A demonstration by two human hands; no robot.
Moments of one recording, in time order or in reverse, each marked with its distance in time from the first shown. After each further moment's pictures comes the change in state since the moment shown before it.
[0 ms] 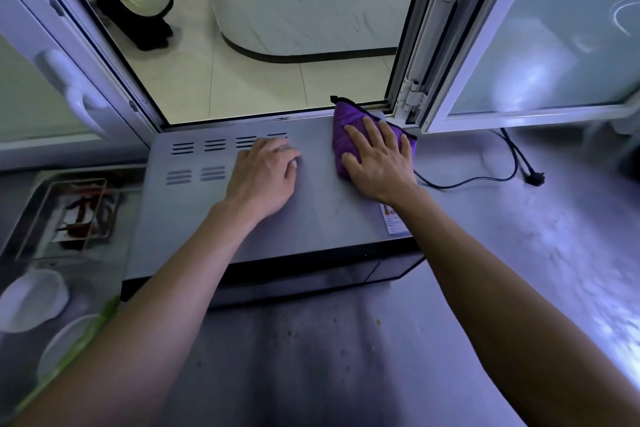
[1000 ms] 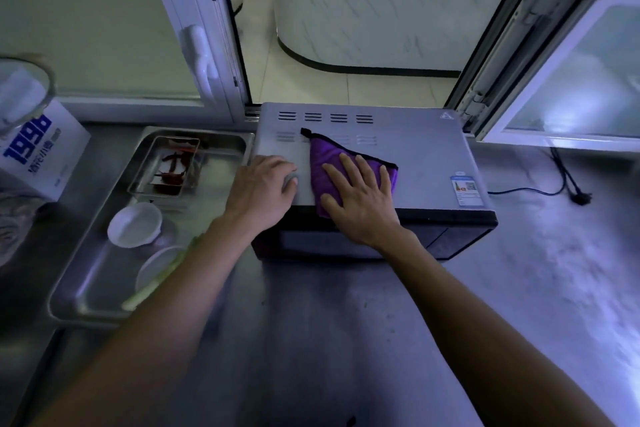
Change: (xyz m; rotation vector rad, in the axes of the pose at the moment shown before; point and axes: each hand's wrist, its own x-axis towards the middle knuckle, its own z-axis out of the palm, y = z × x) left_hand -0.155 -0.097 -0.056 0.009 0.061 -0.136; right_hand -0.120 -0.160 0.048 -0.019 -0.044 -0.306
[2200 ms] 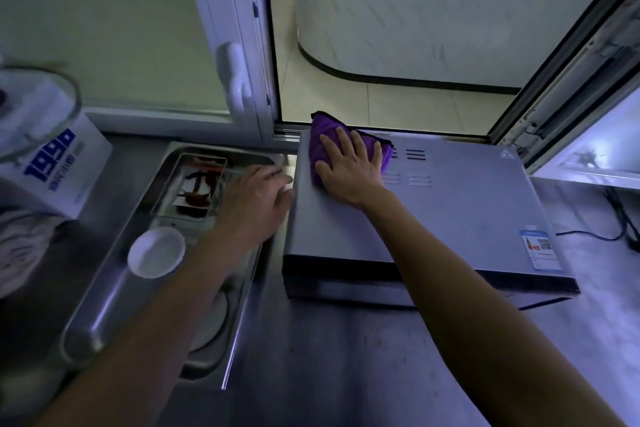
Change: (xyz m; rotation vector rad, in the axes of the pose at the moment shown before) left_hand 0.037 -0.096 -0.013 -0.003 0.018 -0.051; right_hand 0.179 -0.055 0.015 0.035 -0.059 0.031
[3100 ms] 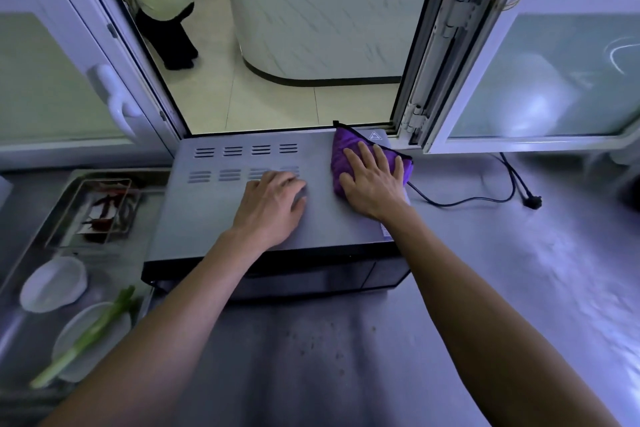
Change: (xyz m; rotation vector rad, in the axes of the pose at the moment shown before) left_hand 0.034 0.221 0.070 0.090 -0.120 0.198; right_hand -0.125 0.228 -0.061 0.012 0.068 0.237
